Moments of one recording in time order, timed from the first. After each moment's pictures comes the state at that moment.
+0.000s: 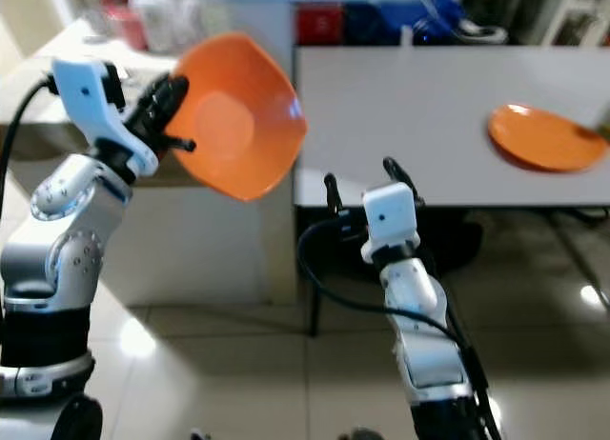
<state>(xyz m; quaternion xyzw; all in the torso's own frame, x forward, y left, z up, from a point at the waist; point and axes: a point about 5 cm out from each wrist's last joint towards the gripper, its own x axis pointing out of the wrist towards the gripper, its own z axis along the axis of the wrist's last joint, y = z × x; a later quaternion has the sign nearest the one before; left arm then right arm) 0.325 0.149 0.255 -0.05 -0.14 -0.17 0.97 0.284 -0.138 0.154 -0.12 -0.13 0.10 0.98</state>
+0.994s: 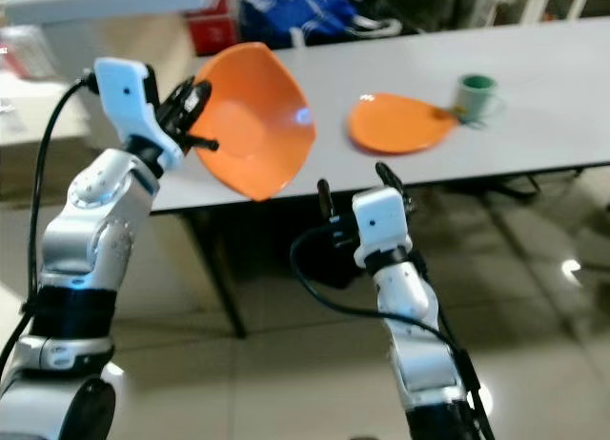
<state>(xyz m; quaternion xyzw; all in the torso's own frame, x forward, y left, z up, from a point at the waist) 0.349 0.123 0.237 -0.04 -0.11 -0.18 0.98 0.280 -0.135 0.145 -0.13 -0.12 0.10 0.98</state>
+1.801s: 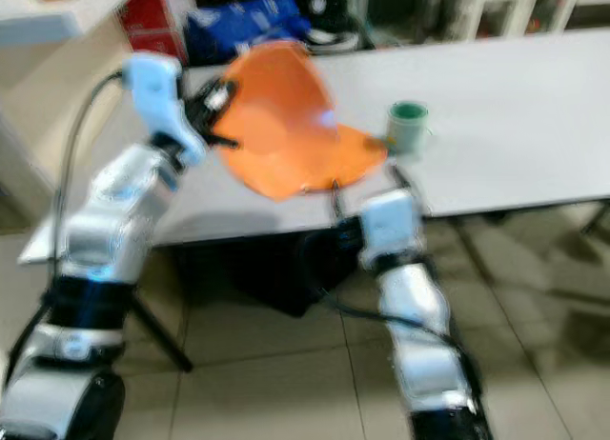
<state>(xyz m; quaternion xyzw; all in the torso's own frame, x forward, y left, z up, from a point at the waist) 0.357 0.120 0.237 -0.05 -0.11 -0.19 0.97 0.278 -0.130 0.148 -0.12 -0.13 0.10 0.98</state>
